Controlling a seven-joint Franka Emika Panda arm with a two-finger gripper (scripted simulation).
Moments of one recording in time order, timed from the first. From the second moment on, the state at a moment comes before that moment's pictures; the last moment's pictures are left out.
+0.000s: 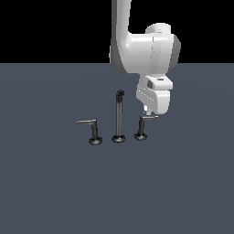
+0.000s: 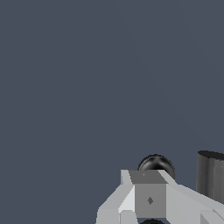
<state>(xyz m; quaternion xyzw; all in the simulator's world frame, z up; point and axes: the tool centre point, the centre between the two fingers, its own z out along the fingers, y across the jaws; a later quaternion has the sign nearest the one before) 0.041 -0.126 0.098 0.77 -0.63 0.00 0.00</state>
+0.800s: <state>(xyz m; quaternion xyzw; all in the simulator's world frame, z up) 0.009 -0.142 0.098 0.78 -0.63 0.01 -0.01</state>
